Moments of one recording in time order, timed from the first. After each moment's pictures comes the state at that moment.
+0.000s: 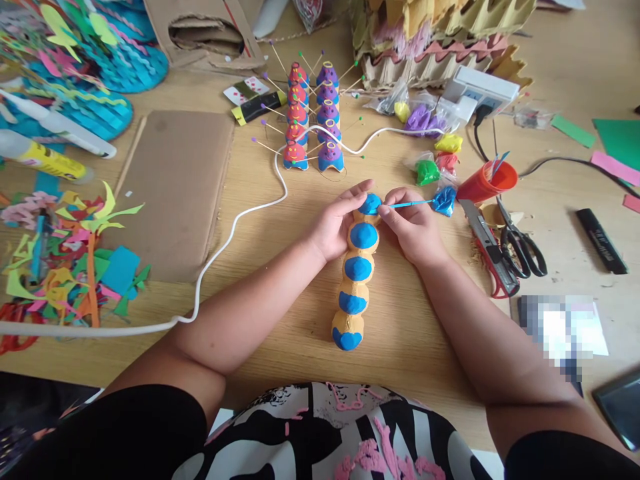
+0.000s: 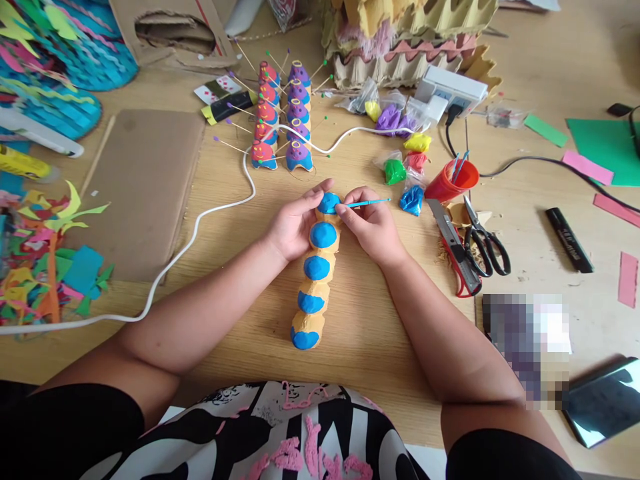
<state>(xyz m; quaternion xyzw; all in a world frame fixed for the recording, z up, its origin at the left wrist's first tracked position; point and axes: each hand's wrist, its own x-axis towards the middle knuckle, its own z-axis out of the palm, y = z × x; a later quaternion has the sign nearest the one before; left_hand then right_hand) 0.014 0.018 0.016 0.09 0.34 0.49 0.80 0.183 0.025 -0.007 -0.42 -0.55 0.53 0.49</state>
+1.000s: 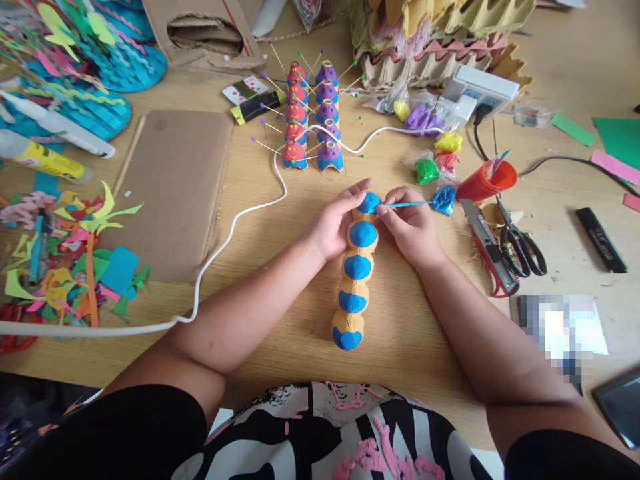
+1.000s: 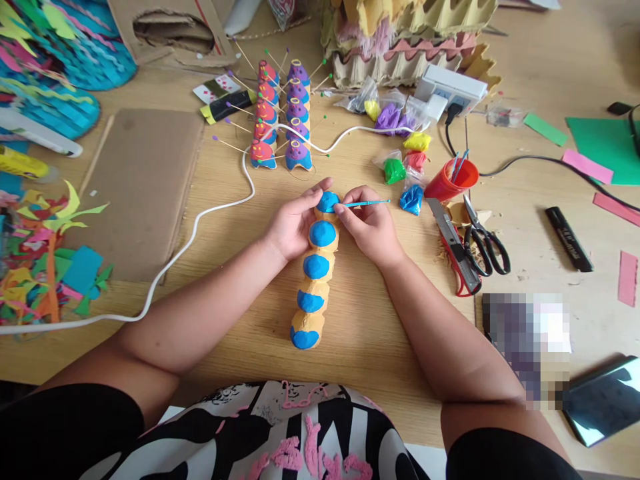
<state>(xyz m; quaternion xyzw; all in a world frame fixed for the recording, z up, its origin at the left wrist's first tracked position) 0.014 0.018 0.019 0.07 0.33 0.49 0.80 0.180 0.022 -0.006 -0.42 -0.55 0.53 0.49</state>
